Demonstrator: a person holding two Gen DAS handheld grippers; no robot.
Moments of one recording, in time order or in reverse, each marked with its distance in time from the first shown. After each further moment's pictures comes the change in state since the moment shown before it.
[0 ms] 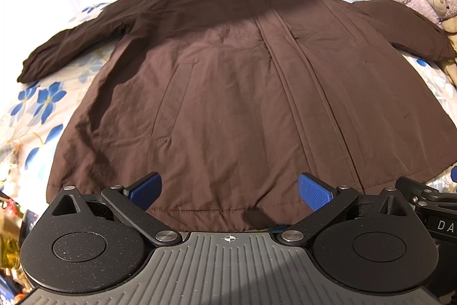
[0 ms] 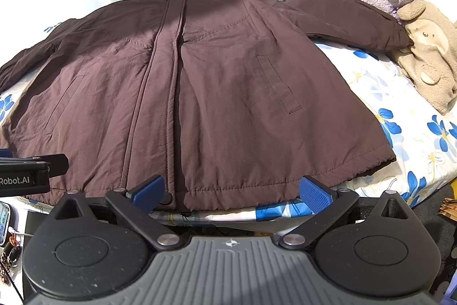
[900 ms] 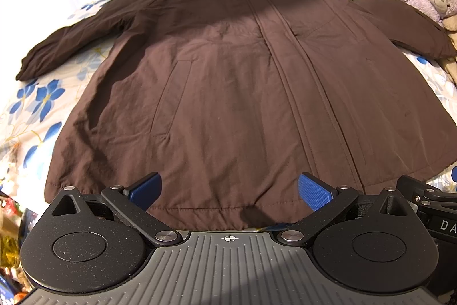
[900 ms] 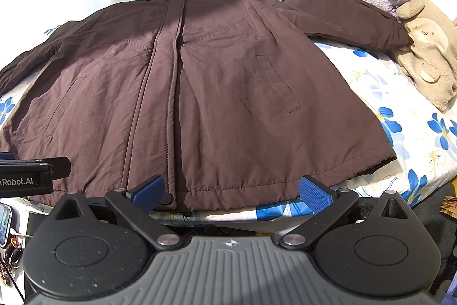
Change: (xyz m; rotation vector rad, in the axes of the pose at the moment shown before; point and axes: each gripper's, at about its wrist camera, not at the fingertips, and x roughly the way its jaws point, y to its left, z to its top) left arm 0.001 0.000 -0.001 0.000 0.013 -0.004; right arm 0.000 0.000 -0.001 0.010 -0.005 0.008
